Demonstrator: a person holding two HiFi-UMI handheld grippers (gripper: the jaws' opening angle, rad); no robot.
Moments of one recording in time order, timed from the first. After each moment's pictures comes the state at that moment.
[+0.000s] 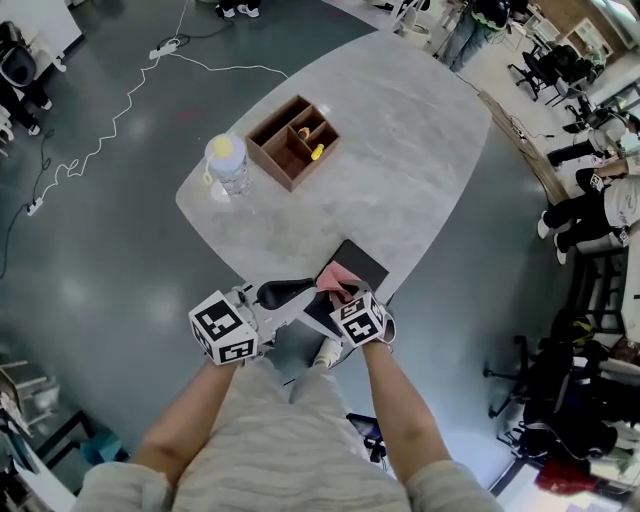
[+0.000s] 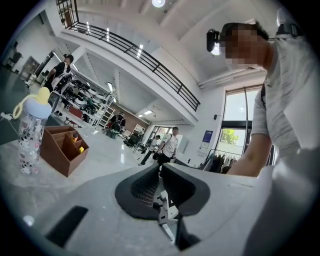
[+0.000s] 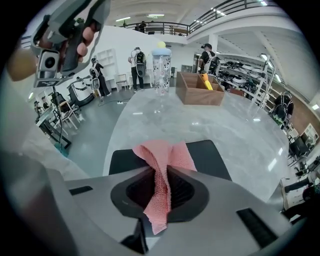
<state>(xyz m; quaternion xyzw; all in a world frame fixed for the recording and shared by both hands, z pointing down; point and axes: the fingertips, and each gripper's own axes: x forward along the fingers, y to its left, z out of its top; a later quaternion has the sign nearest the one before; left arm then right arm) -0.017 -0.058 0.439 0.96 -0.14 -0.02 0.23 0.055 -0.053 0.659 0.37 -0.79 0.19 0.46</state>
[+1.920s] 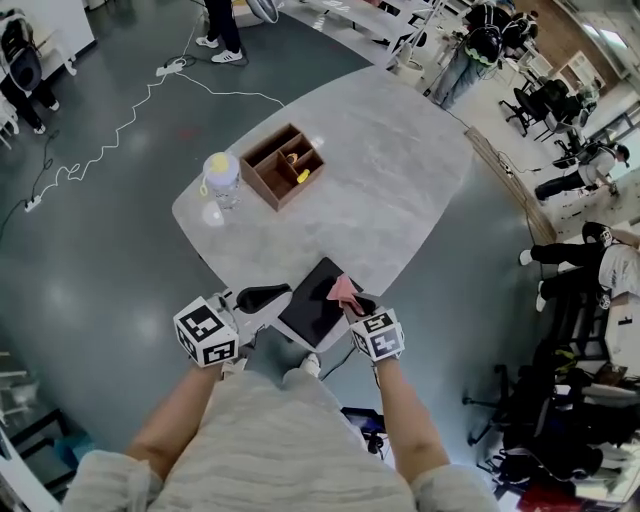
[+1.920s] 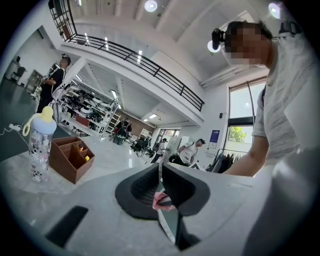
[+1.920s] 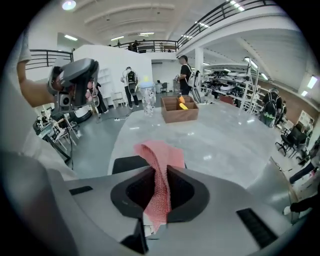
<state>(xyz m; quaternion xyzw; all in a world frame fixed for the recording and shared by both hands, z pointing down) -0.019 -0.049 0.415 0.96 -0.19 -0.03 0.20 0.132 -0.049 0.587 0.41 -0.81 0.19 0.37</state>
